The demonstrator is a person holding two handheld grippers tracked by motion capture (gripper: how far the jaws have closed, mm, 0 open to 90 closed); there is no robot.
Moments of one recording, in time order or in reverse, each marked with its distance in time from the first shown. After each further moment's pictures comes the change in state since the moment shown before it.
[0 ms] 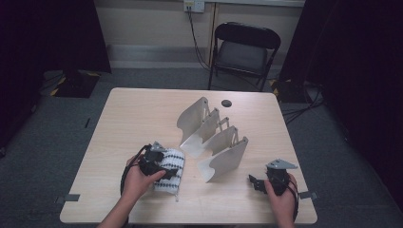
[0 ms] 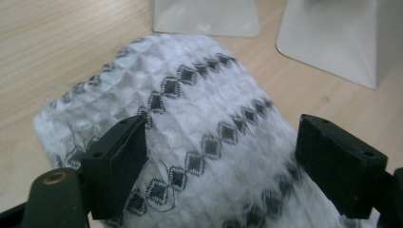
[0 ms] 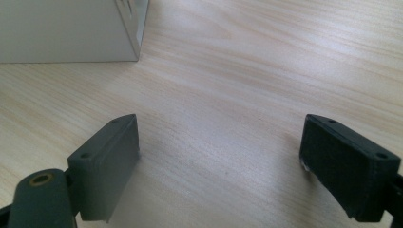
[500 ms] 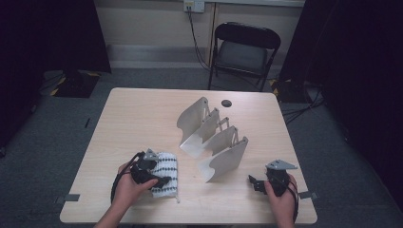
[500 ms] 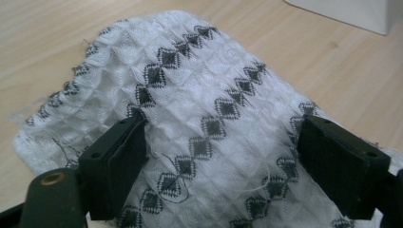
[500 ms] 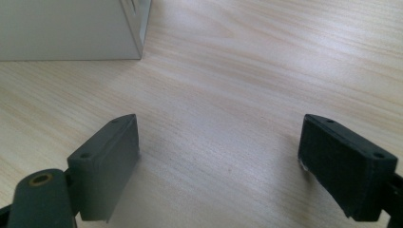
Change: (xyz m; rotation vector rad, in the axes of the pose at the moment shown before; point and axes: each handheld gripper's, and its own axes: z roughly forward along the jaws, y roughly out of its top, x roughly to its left) left arm 0.011 -0.020 -0.007 0.028 0.032 0.032; right arm 0.002 -0.001 -0.001 0.000 0.001 -0.004
